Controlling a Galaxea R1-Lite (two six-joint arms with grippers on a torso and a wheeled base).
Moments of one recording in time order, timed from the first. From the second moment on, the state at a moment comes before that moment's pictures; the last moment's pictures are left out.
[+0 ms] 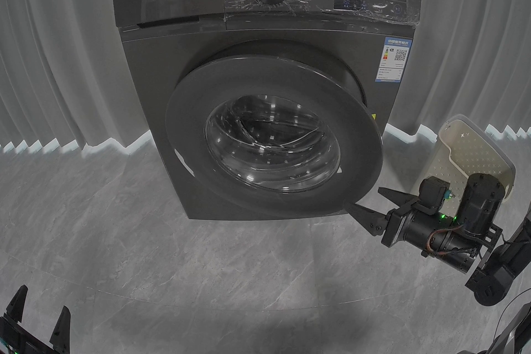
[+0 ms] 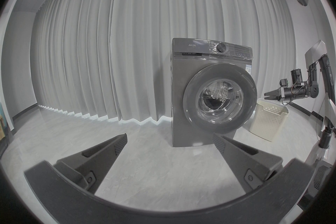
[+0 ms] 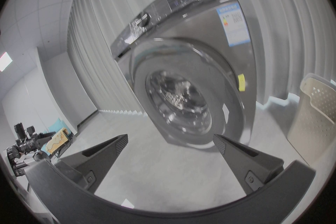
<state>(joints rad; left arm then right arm) 0.00 0.02 -0.02 0.00 0.01 0.00 0.51 1.79 -0.31 -1.40 0.11 0.25</state>
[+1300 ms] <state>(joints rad) 0.00 0.02 -0.02 0.00 0.01 0.00 0.57 1.89 -0.26 -1.55 0.07 0.24</state>
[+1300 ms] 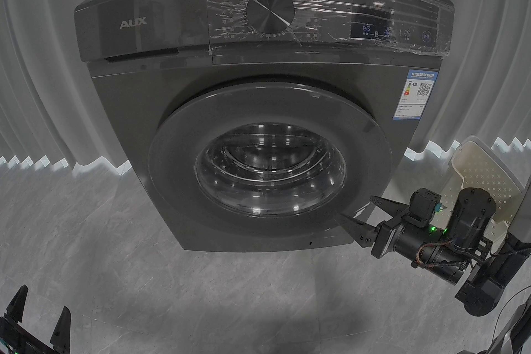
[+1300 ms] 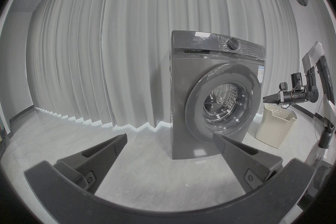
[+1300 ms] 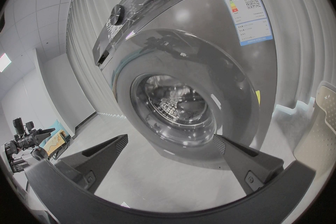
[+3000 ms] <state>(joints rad) 0.00 0.02 -0.02 0.00 0.01 0.00 0.47 1.40 -0.02 -1.45 0.02 0.15</state>
